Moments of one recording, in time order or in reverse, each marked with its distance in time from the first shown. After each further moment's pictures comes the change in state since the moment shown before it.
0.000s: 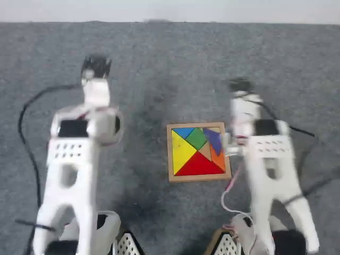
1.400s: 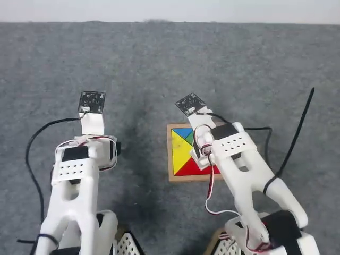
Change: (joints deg) left arm -4.1 -2.6 19.2 -14.9 -2.2; right arm -11.4 7.4 4.3 -8.3 1.2
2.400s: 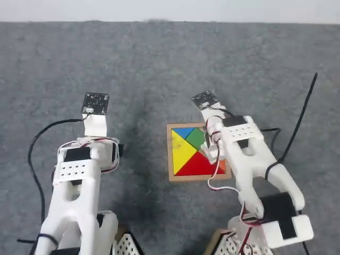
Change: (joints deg) left arm 1.2 0.0 1.1 0.0 -0.1; right arm 9.8 10.9 -3.6 -3.2 4.6
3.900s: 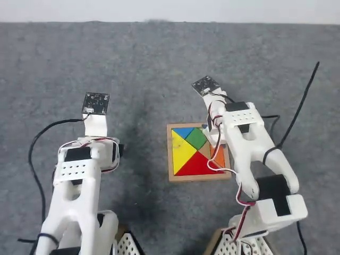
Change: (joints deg) left arm 0.0 0.0 0.0 0.0 0.0; right arm 1.5 9.1 -12.0 -1.6 5.2
